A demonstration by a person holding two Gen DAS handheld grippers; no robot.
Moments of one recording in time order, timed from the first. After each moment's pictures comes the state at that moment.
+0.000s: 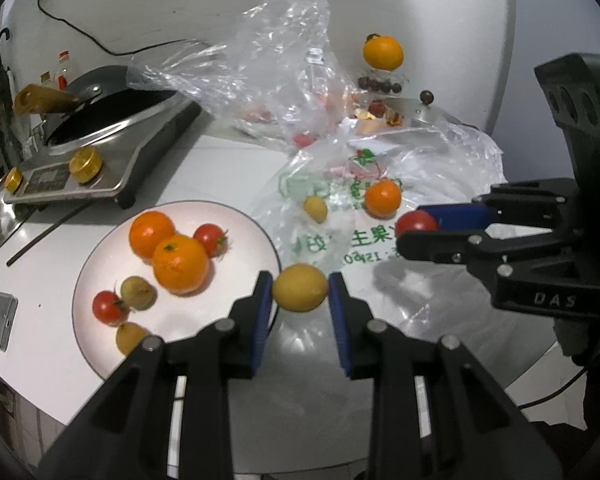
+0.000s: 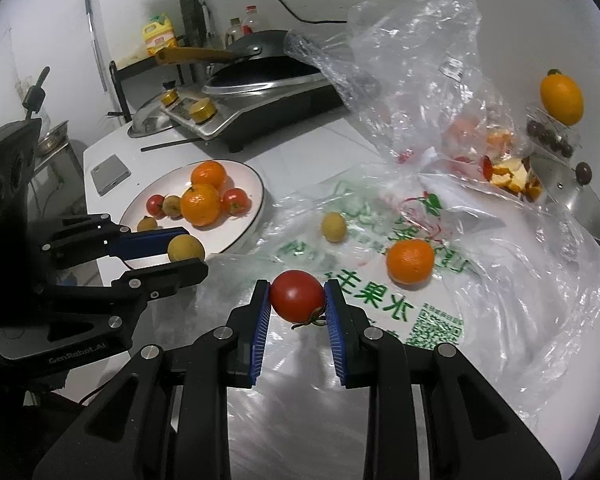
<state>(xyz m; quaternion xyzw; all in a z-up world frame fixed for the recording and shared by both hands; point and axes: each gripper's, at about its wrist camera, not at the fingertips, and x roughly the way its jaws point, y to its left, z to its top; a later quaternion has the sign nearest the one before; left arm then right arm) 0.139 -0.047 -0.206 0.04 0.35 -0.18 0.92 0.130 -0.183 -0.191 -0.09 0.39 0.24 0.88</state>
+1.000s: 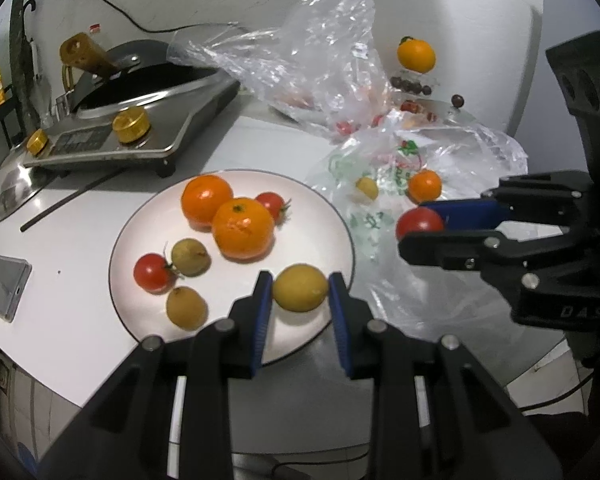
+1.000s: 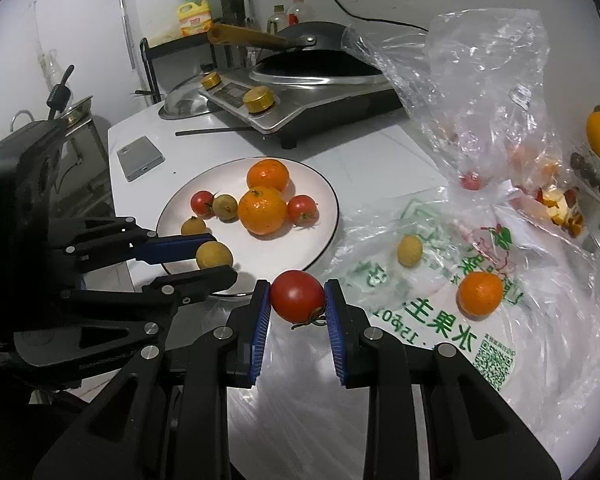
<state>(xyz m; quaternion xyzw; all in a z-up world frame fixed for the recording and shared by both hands) 0.140 0.000 -0.221 0.02 0.36 -0.15 0.92 0.130 -0.120 -0.196 -0.13 0.39 0.28 0.87</state>
